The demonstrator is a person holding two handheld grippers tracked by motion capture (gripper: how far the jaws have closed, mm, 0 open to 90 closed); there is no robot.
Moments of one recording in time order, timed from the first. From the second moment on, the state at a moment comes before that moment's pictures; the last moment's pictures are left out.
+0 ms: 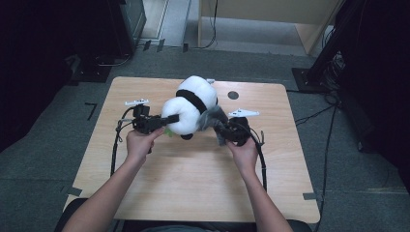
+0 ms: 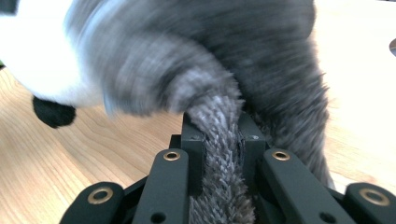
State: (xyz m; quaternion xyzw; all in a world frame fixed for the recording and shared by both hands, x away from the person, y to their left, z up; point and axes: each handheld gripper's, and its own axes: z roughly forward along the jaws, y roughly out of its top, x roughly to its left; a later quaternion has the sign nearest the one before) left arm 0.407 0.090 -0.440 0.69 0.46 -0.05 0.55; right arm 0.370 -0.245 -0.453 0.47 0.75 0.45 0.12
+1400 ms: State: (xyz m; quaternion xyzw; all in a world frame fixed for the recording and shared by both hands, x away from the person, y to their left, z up) left arm 0.436 0.166 -0.446 0.68 0.50 0.02 0.54; right arm 0.366 -0.344 -0.441 0.54 0.71 0.42 0.14
